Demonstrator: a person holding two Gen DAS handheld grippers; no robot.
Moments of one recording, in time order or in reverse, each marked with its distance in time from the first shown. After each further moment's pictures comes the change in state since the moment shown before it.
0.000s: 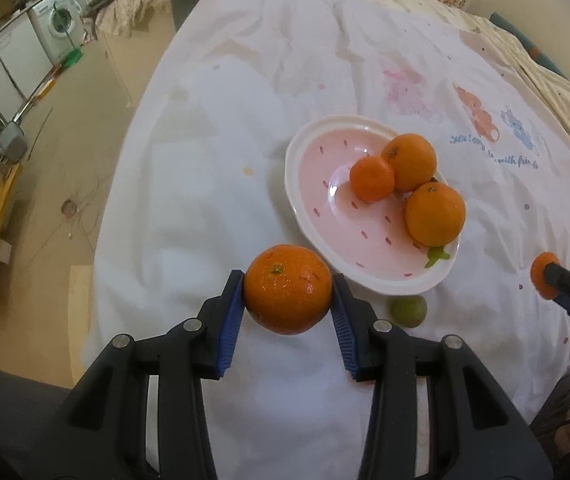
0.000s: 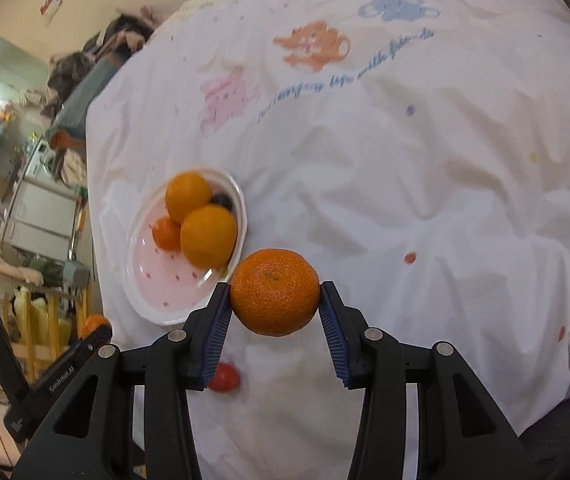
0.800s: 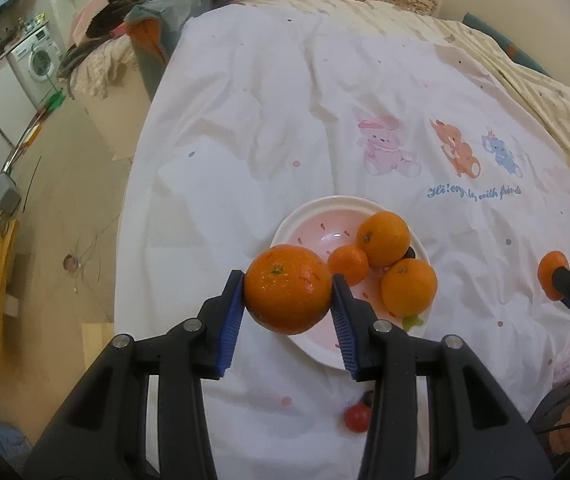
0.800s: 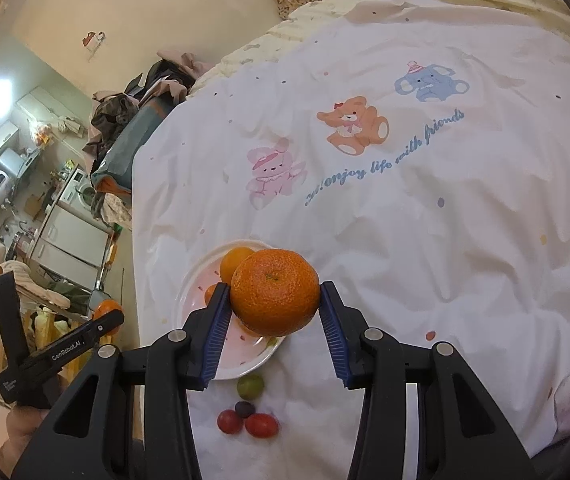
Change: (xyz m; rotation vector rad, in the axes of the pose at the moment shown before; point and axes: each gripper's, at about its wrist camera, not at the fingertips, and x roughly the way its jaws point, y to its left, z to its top) left arm -0.023 -0.022 0.081 0.118 -0.060 -0.012; right arm -0.035 0.021 0.032 -0.060 -0.182 0.106
